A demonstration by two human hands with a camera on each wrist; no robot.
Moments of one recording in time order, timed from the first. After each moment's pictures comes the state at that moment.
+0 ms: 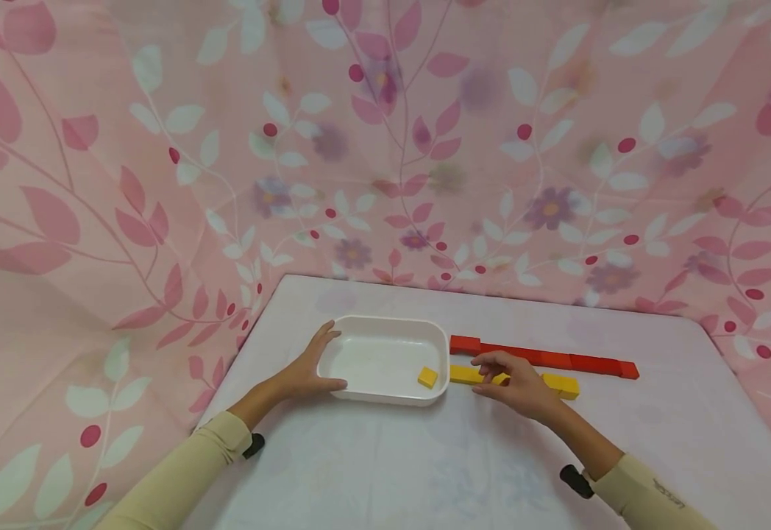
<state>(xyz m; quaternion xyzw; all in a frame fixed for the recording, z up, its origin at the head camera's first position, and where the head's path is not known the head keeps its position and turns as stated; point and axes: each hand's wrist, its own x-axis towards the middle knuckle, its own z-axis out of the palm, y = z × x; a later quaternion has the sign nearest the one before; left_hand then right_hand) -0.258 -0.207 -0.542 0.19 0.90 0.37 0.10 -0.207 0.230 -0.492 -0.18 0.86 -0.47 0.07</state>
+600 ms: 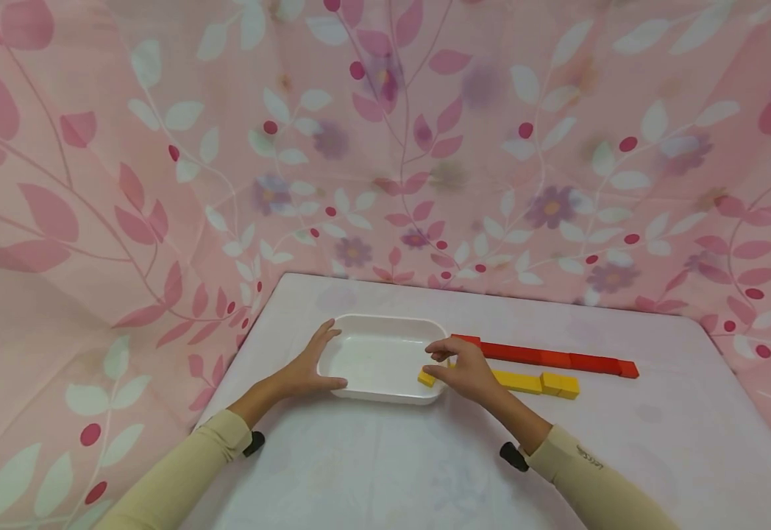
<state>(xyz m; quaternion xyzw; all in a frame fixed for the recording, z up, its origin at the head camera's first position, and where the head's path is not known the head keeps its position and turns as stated) -0.256 -0.204 -0.538 0.19 0.90 0.38 0.10 -0.228 0.148 -0.492 -0.14 0.89 -0.44 0.04</state>
